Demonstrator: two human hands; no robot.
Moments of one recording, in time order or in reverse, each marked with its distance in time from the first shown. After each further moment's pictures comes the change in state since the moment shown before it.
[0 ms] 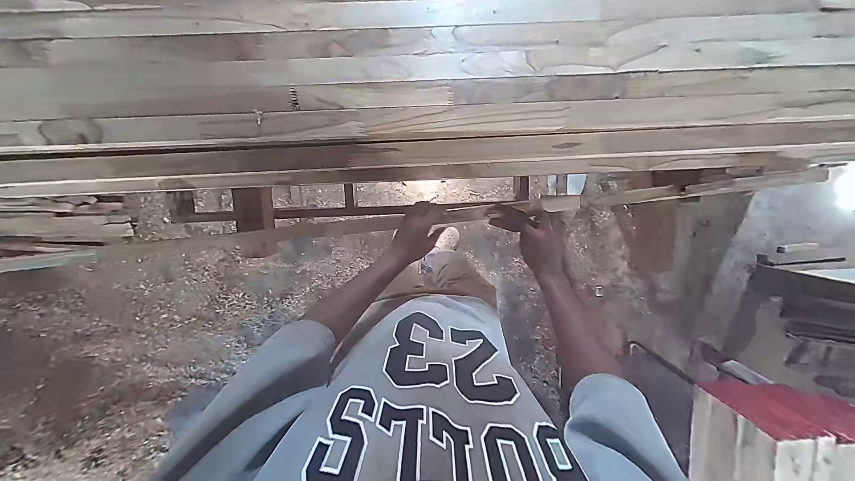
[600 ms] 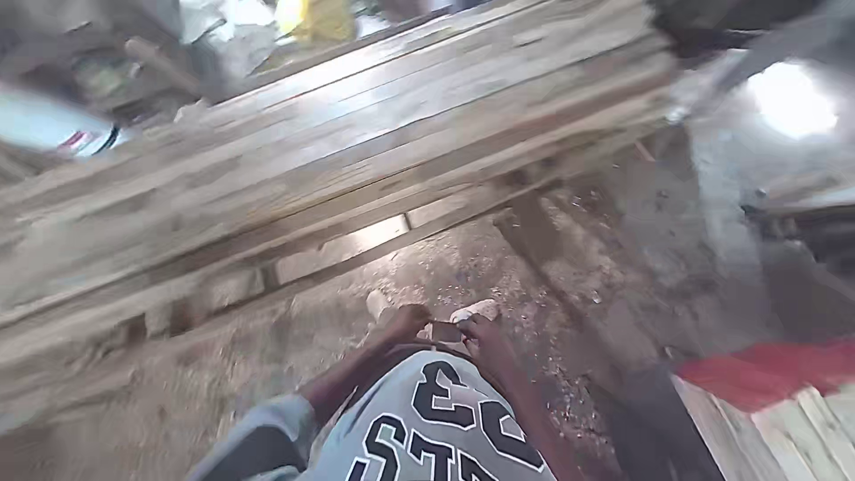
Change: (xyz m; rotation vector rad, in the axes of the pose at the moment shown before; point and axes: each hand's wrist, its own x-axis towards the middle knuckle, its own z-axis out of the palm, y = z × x) left_hand 0.018 0.200 0.181 -0.187 -0.759 -0.366; right_hand -0.213 0.150 -0.019 0.520 -0.280 0.086
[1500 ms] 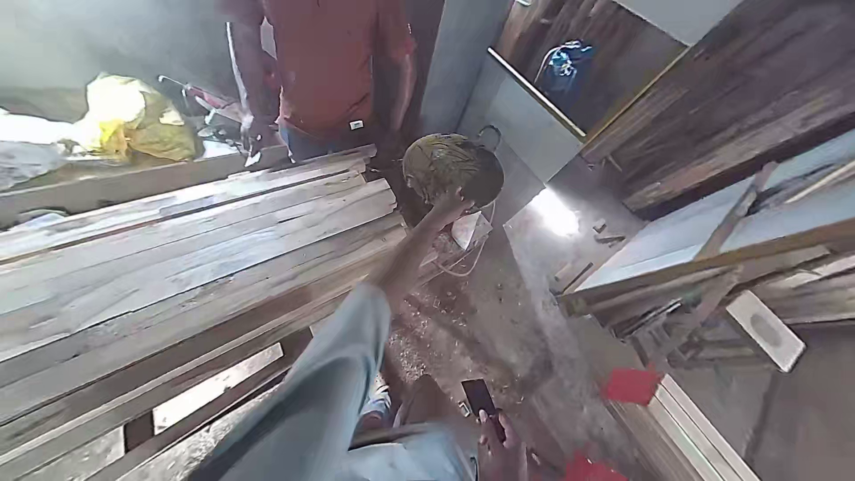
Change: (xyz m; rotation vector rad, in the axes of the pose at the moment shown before) left_hand 0.454 0.815 -0.095 -0.274 0.252 0.595; right_hand -0.113 0.302 -0.427 0.603 0.858 0.585
